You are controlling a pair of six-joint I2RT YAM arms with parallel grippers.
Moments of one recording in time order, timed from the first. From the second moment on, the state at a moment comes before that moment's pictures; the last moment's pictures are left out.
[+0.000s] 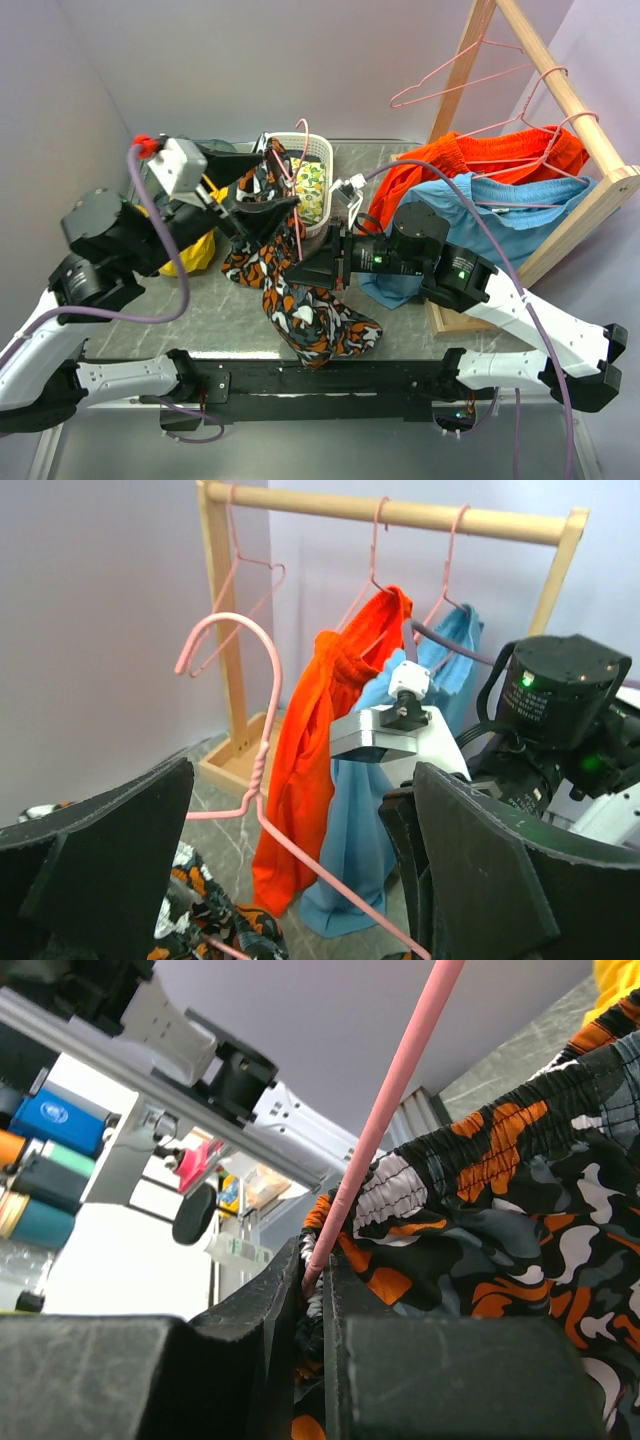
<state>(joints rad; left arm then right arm) -1.00 1.00 1.61 -0.36 -0.05 -0.03 1.05 1.08 1.28 -0.24 -0.42 0.75</state>
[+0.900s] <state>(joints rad) -1.00 0.85 1.52 -0.23 -0.54 -0.09 1.06 1.40 1.98 -0.43 0.36 0.76</state>
